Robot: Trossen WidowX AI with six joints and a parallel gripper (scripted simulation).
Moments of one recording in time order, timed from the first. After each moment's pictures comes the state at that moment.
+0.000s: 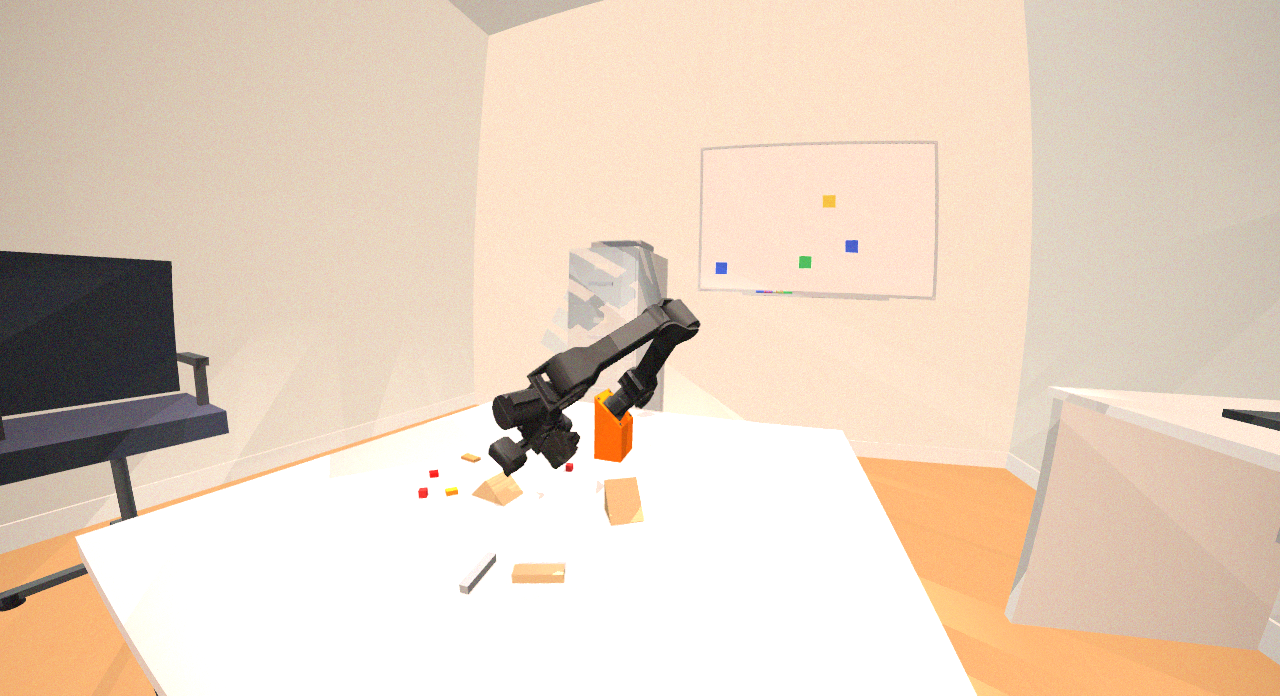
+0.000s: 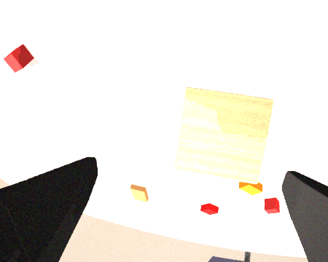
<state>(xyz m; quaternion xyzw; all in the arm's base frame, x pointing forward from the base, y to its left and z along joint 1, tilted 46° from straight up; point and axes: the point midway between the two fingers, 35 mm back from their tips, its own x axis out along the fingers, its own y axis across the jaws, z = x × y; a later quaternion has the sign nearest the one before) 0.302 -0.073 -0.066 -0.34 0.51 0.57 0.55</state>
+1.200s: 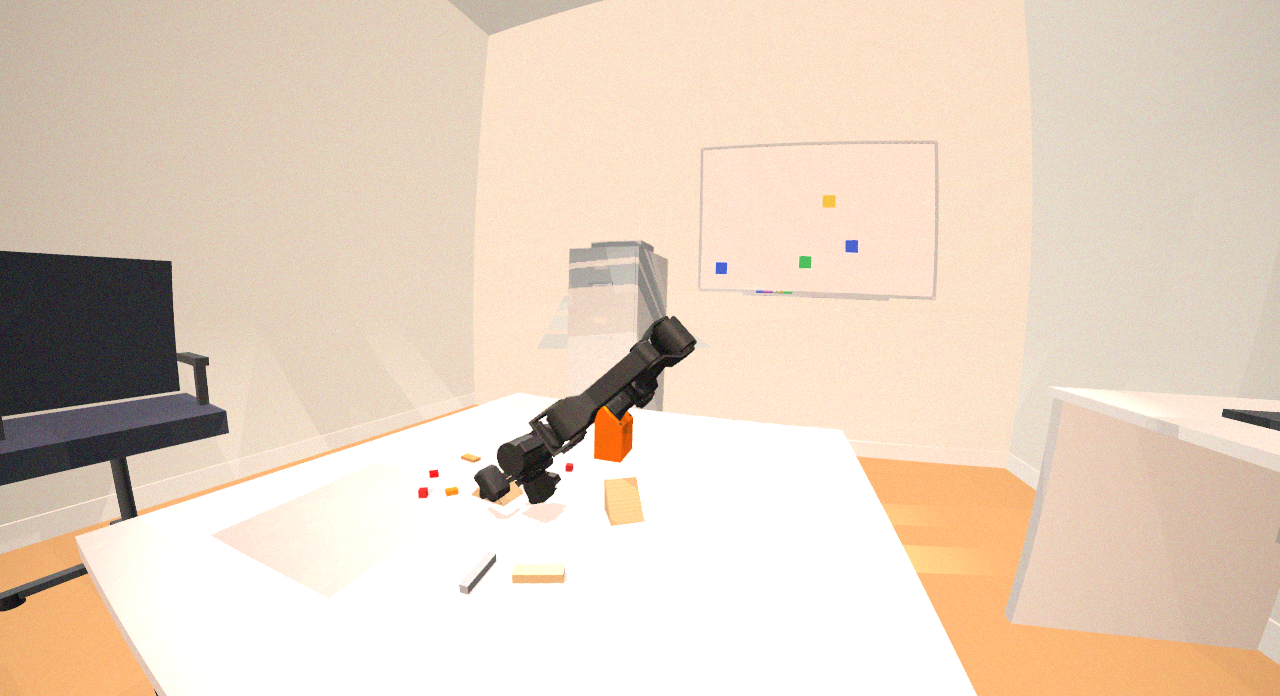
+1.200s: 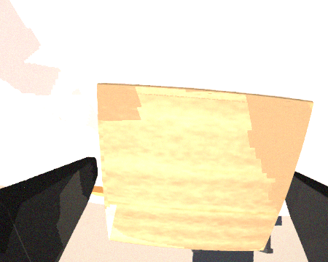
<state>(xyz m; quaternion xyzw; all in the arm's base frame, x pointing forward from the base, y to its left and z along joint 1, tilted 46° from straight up) 0.308 -0.061 -0.153 -0.43 0.56 0.47 0.53</state>
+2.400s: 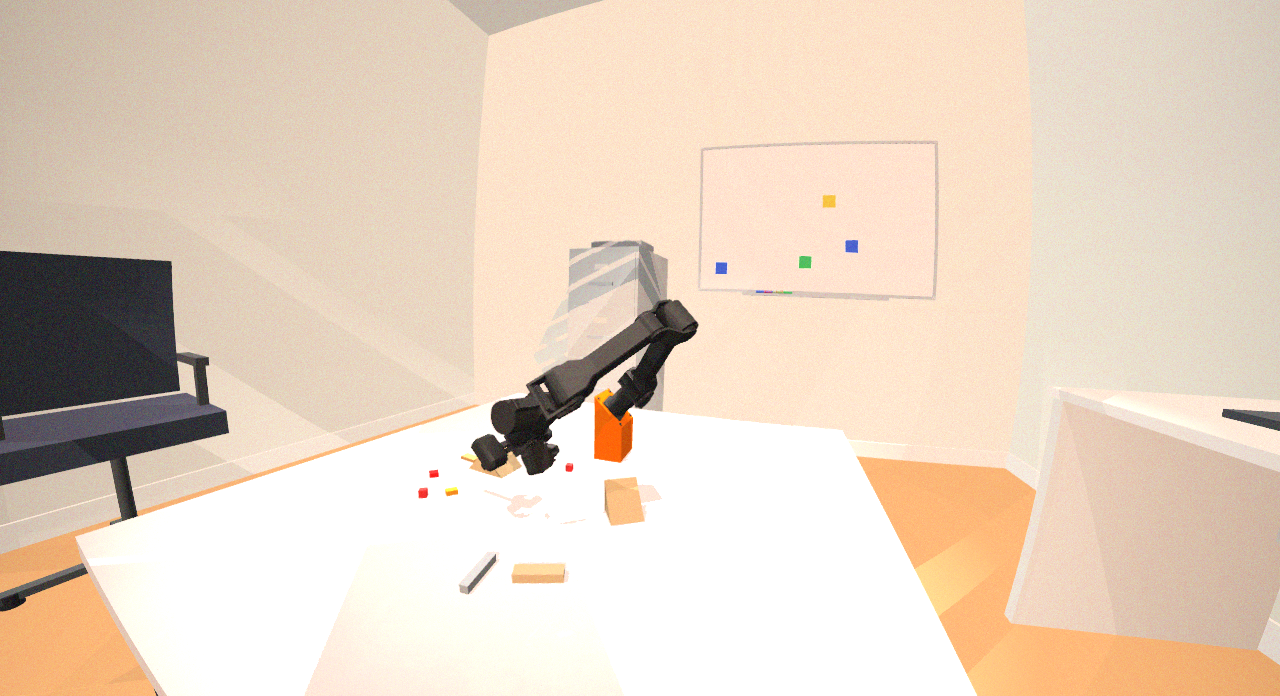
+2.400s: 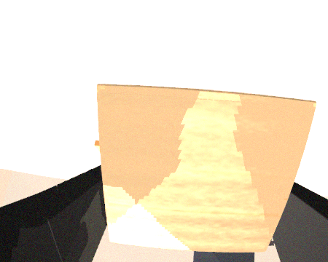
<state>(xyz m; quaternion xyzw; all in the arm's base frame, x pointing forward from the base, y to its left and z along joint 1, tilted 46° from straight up) 0.305 -0.106 -0.109 -0.43 0.56 0.47 0.53</state>
